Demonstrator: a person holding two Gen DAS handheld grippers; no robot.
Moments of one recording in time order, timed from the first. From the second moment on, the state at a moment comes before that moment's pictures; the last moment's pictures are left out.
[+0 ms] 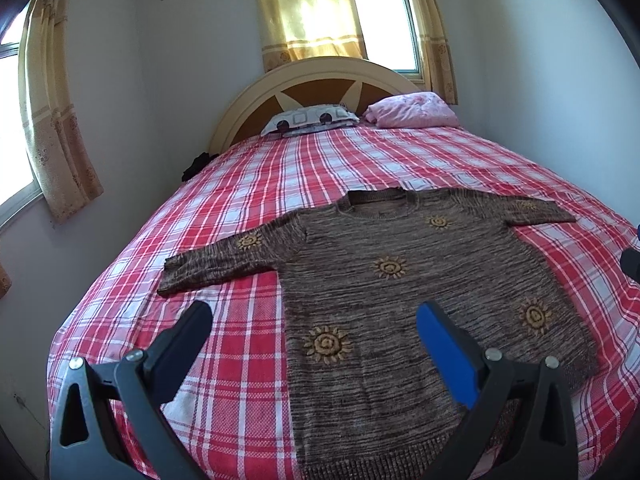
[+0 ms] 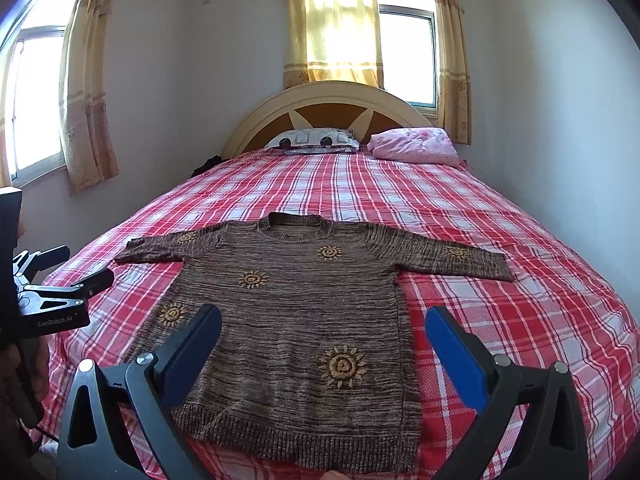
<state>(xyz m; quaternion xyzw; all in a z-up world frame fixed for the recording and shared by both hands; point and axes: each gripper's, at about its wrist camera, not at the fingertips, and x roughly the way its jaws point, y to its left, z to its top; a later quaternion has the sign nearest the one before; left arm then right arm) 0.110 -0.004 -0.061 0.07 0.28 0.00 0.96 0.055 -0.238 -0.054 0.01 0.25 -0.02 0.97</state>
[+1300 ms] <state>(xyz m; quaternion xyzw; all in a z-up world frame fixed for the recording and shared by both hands) 0.324 -0.015 -0.161 0.10 0.38 0.03 0.92 0.255 -0.585 -0.159 0.29 0.36 -0.16 0.87</state>
